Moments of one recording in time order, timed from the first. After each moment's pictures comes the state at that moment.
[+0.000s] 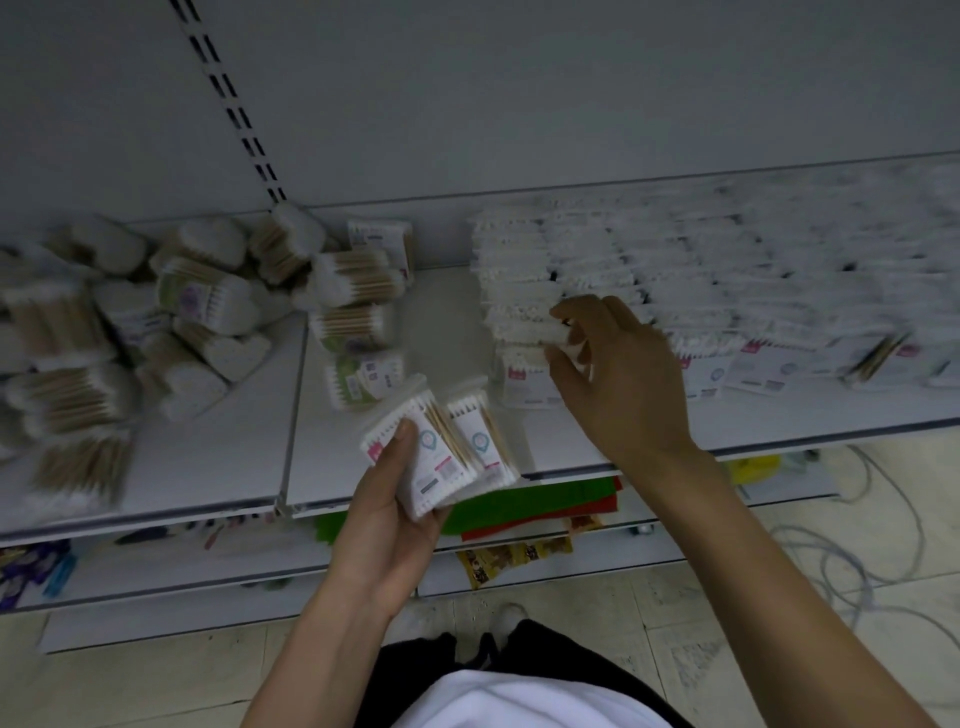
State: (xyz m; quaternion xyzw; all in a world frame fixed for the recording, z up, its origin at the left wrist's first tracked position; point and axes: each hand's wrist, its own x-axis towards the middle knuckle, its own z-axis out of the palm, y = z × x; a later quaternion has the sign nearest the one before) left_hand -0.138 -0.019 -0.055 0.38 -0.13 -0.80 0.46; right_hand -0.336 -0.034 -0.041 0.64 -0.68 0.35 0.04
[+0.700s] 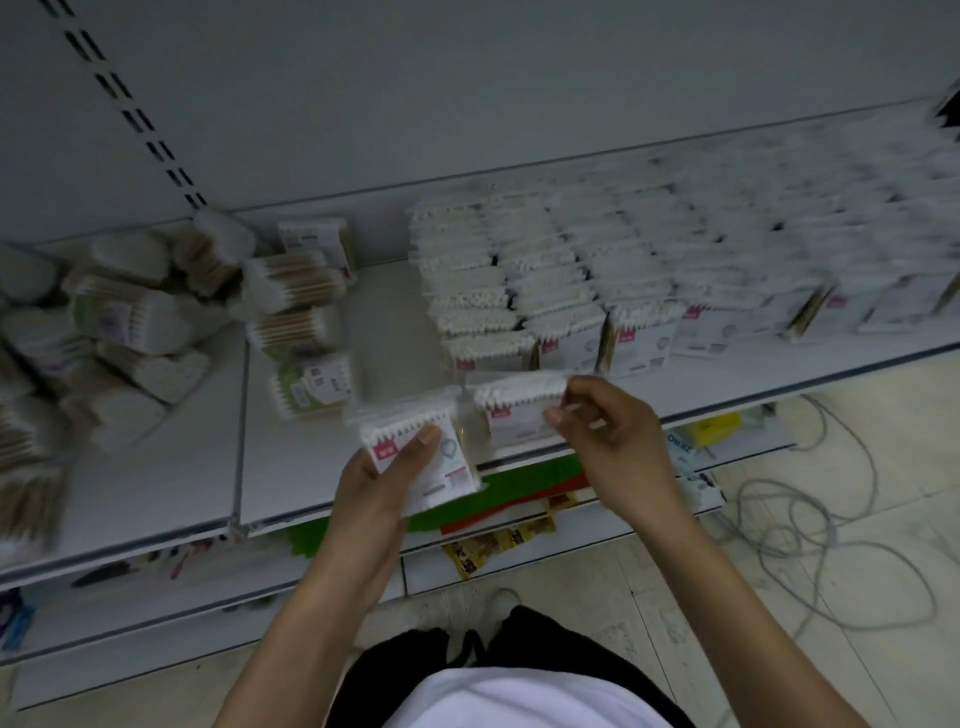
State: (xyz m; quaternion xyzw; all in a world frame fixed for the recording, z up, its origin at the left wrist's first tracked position) left_hand -0.153 -0.021 -0.061 0.48 -0.37 -0.71 0.36; right_hand -0.344 0.030 -0.078 0.42 -0.71 0.50 -0.28
